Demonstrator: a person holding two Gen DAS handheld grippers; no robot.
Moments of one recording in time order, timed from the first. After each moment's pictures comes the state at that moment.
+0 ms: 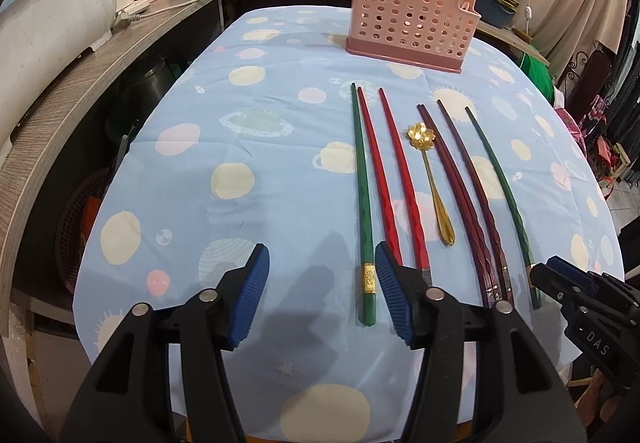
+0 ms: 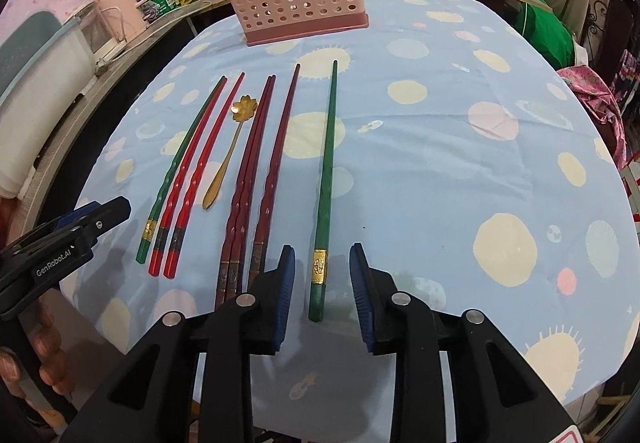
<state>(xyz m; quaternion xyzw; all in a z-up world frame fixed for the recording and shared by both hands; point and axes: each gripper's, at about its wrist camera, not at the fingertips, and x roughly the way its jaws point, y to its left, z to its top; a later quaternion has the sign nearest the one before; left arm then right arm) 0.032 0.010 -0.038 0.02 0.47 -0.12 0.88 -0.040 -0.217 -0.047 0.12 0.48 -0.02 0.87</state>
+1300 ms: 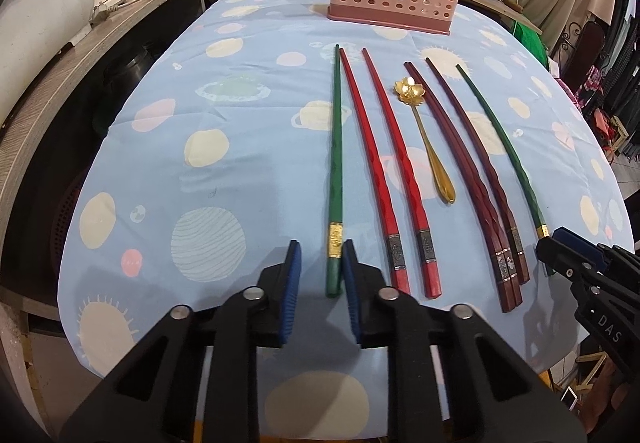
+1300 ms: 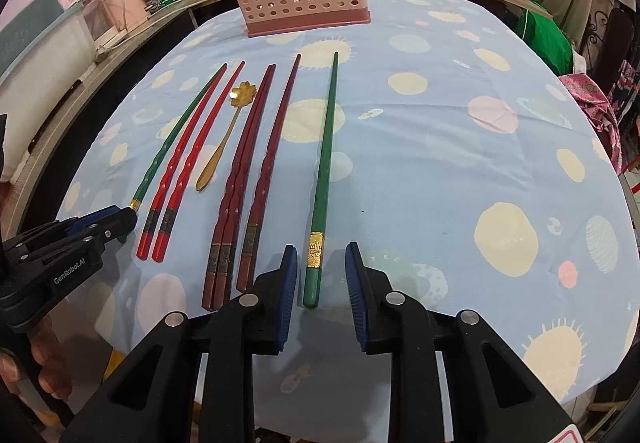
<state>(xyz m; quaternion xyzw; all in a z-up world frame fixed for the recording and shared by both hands) 0.025 -0.002 -0.062 0.05 0.49 -0.14 0.86 -0.045 -0.212 -0.055 0.10 0.48 -0.03 0.87</state>
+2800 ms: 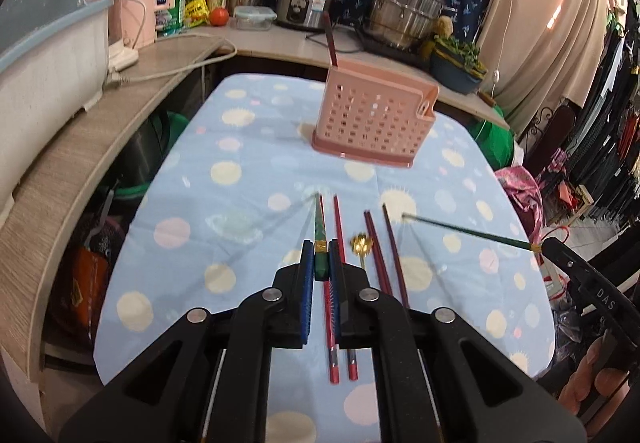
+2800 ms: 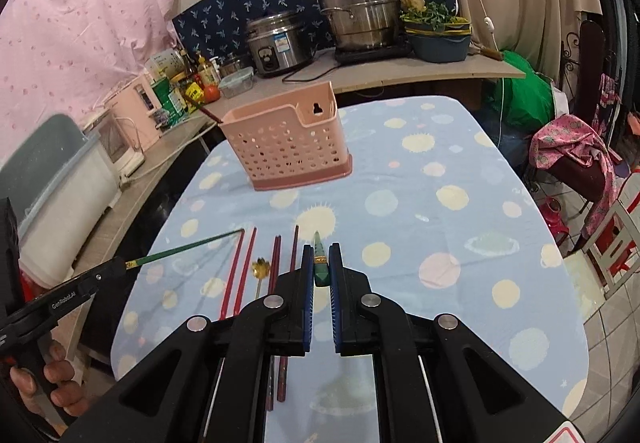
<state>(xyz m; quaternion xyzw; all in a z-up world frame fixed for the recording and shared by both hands) 0.058 0.014 0.070 -0.05 0.40 -0.17 0.90 -0.031 -0.270 0.079 0.16 0.33 -0.04 0.93</state>
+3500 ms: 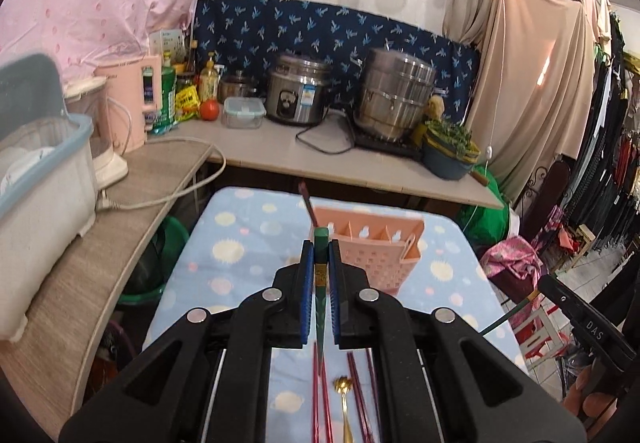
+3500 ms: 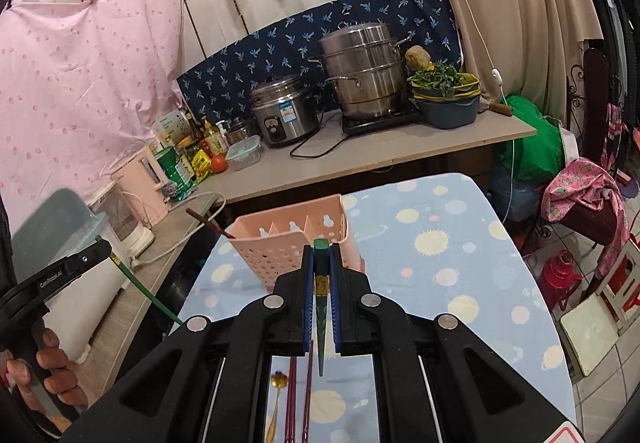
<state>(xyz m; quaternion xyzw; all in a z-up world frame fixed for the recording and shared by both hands) 0.132 -0.007 0.182 -0.06 0.28 -0.17 0.94 0.034 -0.305 0.159 0.18 0.24 -0.04 0.95</state>
